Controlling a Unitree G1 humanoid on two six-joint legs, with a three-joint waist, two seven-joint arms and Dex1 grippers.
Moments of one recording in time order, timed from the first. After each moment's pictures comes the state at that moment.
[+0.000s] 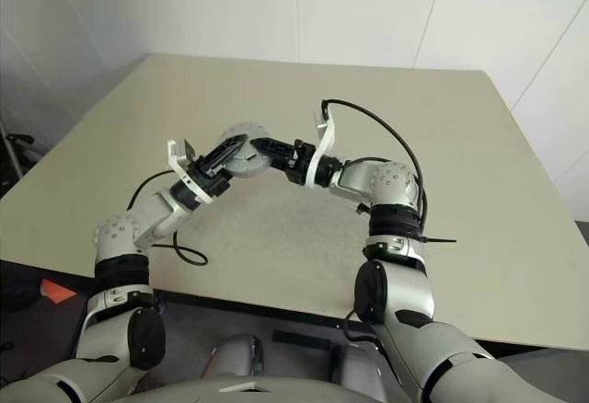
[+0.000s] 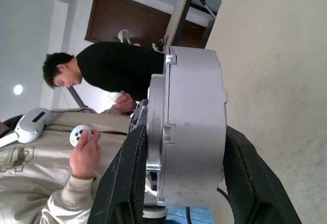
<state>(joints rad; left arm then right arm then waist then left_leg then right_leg) -0.53 0.14 0.51 0.35 -1.36 1.12 -0.32 -0.85 0.01 -0.44 0.46 0.88 1.31 0.38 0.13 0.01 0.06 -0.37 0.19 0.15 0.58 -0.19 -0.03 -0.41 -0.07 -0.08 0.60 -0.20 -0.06</state>
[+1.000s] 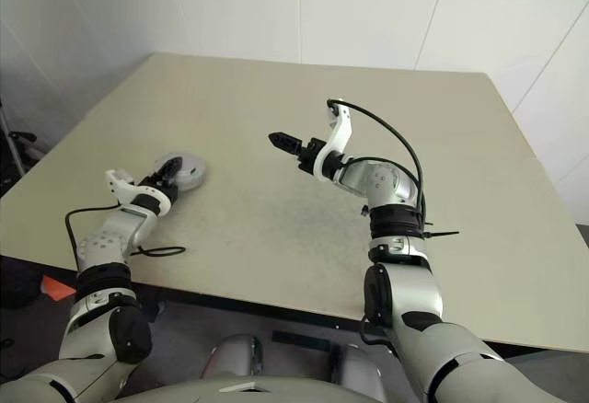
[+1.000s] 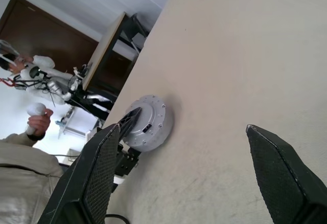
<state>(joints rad) -0.53 0.22 0.69 0.58 -1.01 0.60 -0.14 -0.84 -0.05 -0.27 0.50 0.66 0.95 0.40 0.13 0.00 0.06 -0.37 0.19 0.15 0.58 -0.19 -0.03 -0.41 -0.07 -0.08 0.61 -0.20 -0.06</state>
